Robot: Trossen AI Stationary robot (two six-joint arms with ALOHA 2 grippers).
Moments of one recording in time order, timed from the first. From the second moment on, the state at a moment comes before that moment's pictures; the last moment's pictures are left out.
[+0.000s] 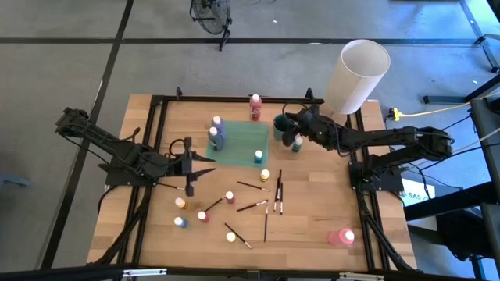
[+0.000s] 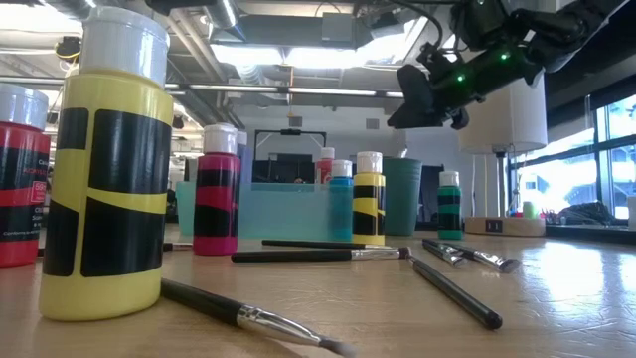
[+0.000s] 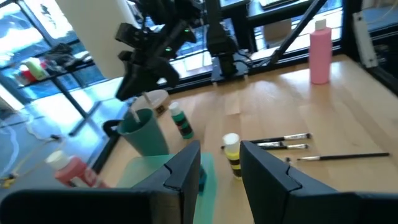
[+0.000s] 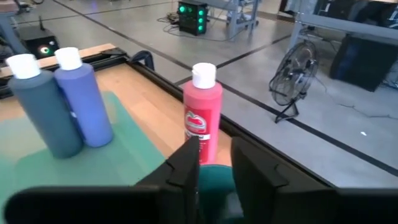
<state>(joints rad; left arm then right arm) -0.43 0.87 0.66 -0.07 -0.63 0.13 -0.25 1.27 0.57 0.37 0.45 0.15</state>
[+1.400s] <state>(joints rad) -0.43 0.86 0.68 0.11 -0.57 -0.12 0.09 1.27 0.58 0.97 0.18 -0.42</state>
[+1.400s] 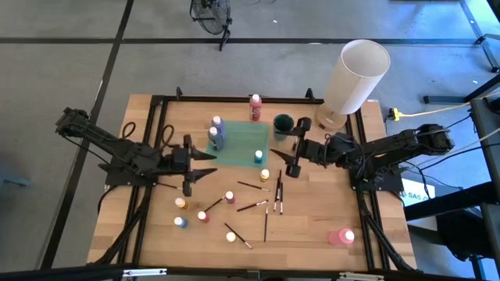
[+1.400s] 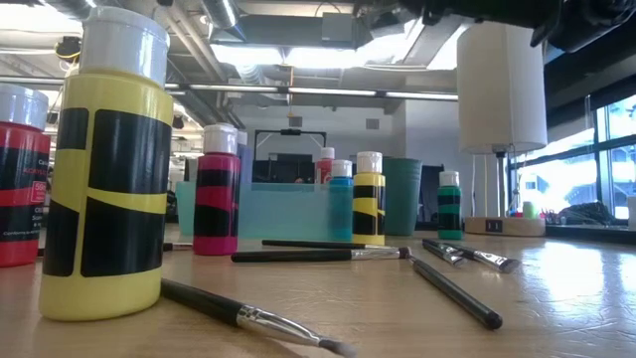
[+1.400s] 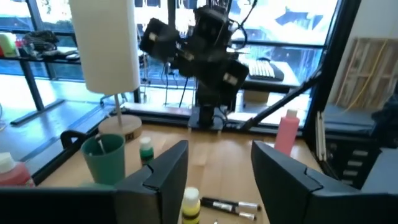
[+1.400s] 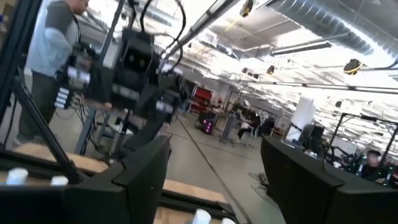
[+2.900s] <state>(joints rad) -0.63 0.93 1.10 -0.95 -0.52 -0.74 0.09 1.26 0.58 1.03 -0.09 -0.41</state>
